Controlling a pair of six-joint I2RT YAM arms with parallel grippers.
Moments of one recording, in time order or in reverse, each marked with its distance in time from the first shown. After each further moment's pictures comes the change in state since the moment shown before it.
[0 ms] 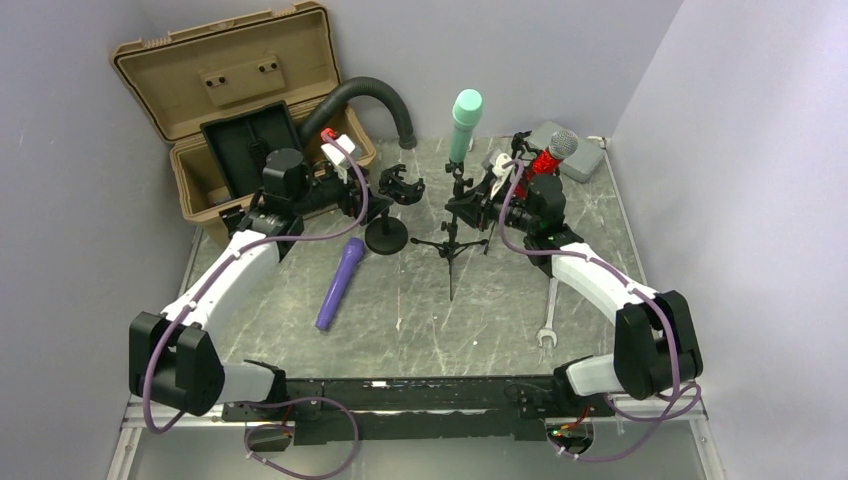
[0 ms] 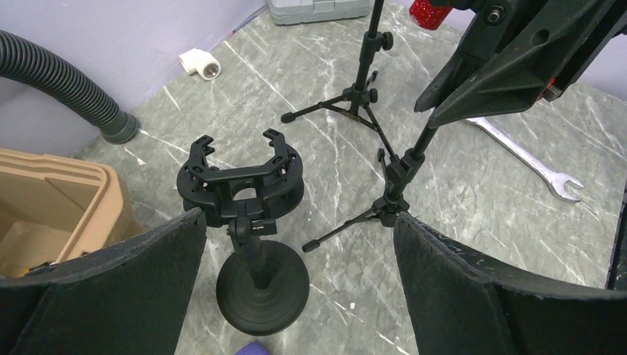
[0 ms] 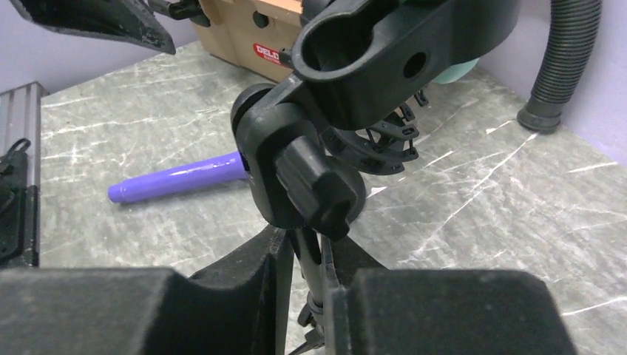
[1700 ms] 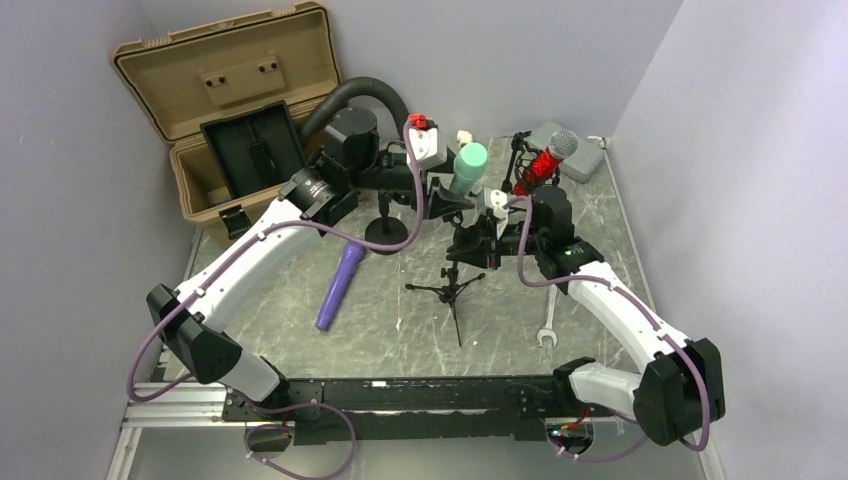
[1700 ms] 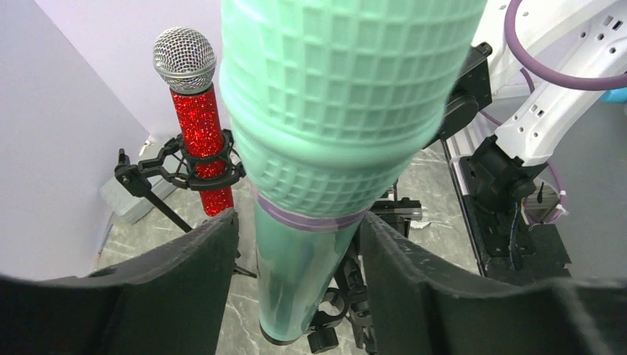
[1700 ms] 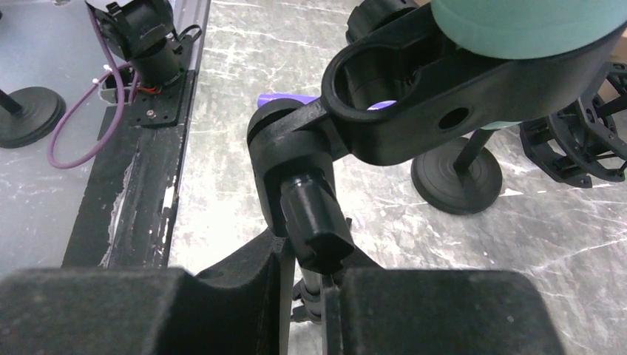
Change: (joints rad) left arm -0.415 0.197 0.610 -0.293 0.170 0.165; right arm 0.043 -0.217 -0.013 -0.485 -0.353 -0.324
